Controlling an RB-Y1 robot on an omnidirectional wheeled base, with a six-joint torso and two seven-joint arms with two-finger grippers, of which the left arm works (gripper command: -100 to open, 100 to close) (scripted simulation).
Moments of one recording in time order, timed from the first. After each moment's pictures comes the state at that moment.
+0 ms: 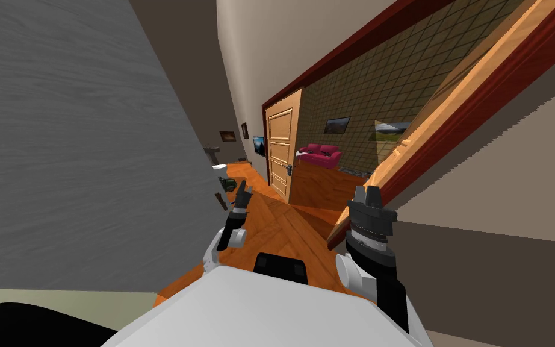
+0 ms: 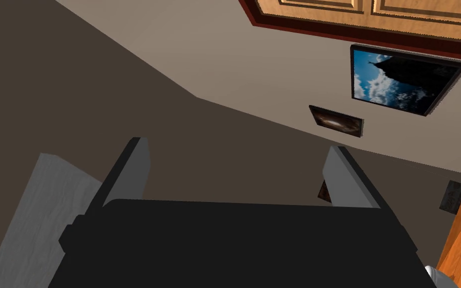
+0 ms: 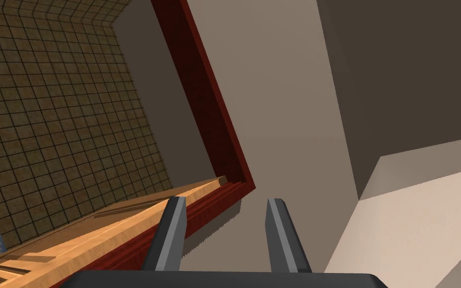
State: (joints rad) arm 0.31 0.05 -0.03 -1.95 -0.06 -0.50 0.08
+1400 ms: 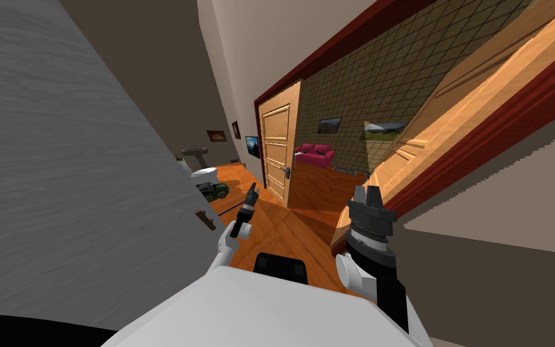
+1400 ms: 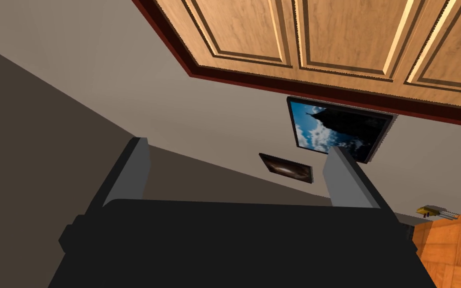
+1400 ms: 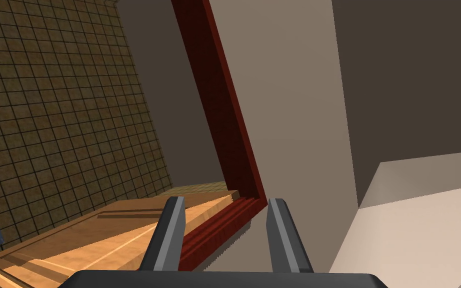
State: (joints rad) arm 0.13 0.09 -0.04 -1.66 -0.10 -0.51 0.12
